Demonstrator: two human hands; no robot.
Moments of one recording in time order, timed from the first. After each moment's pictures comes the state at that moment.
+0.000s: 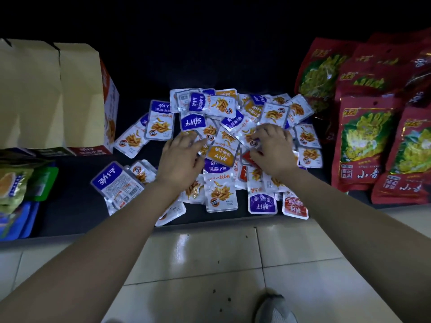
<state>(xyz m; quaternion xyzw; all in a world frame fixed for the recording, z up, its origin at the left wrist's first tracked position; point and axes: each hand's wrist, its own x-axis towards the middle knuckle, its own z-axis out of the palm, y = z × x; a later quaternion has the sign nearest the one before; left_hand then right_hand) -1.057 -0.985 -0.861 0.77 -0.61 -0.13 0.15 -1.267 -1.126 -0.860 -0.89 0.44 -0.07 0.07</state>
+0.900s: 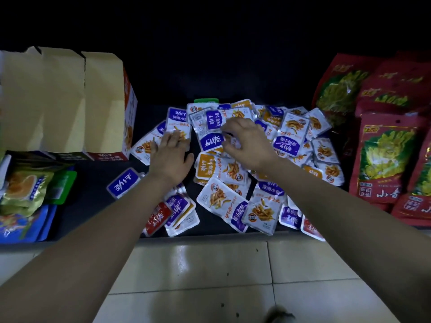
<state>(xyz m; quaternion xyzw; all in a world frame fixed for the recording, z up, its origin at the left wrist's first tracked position) -1.007 -0.986 -0.854 0.84 -0.52 -0.17 0.06 -1.176 -1.123 -0.834 -0.93 0.30 -0.09 0.19</state>
